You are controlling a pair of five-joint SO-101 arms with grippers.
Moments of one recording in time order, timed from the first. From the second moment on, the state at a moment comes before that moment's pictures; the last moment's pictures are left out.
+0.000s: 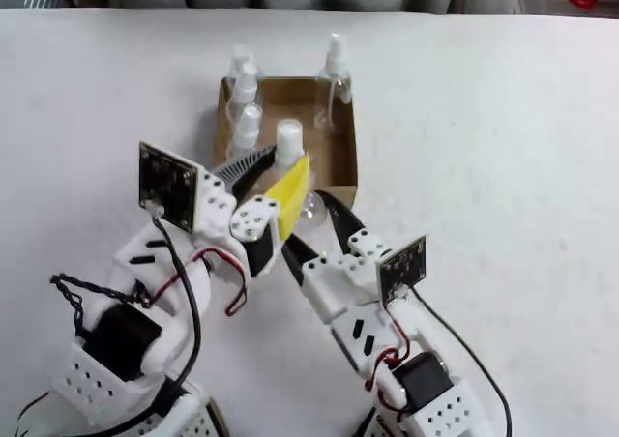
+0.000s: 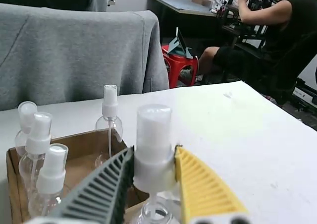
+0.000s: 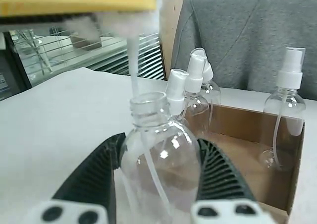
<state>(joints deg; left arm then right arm) 28.3 -68.1 51.3 39.4 13.2 -35.4 -102.4 96.4 17.7 -6.2</state>
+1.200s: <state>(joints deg) 30.8 -69.8 61.0 37.7 12.9 -33.2 -102.3 96.4 17.8 -6.0</state>
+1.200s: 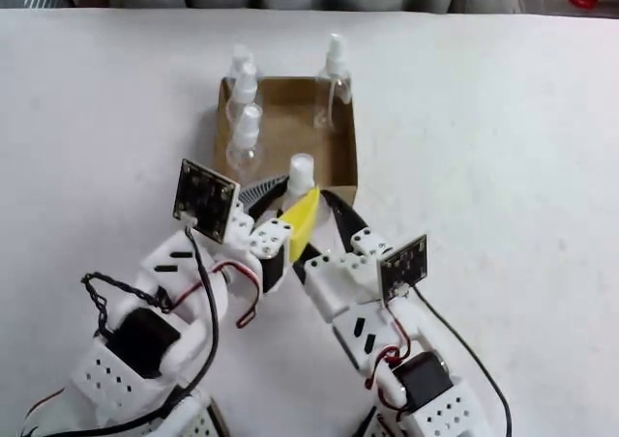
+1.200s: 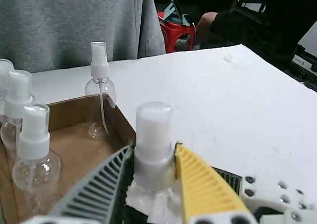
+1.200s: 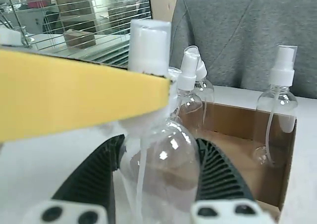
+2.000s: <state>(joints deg) 31.0 -97.5 61.2 42.9 13.0 -26.8 -102.4 96.4 19.1 -6.3</state>
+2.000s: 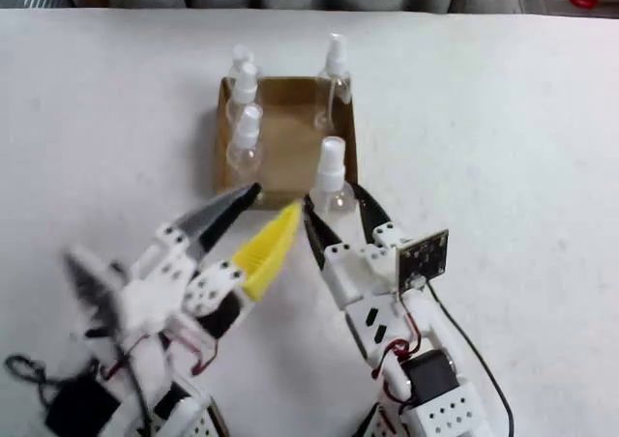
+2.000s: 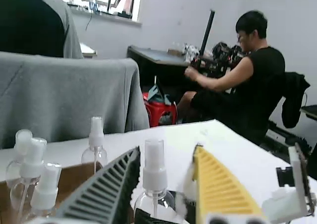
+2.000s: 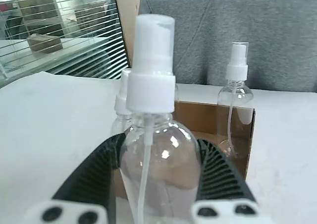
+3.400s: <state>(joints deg) 41.9 -98.2 87.5 30.3 12.9 -37.6 -71.0 62.6 10.5 -11.6</state>
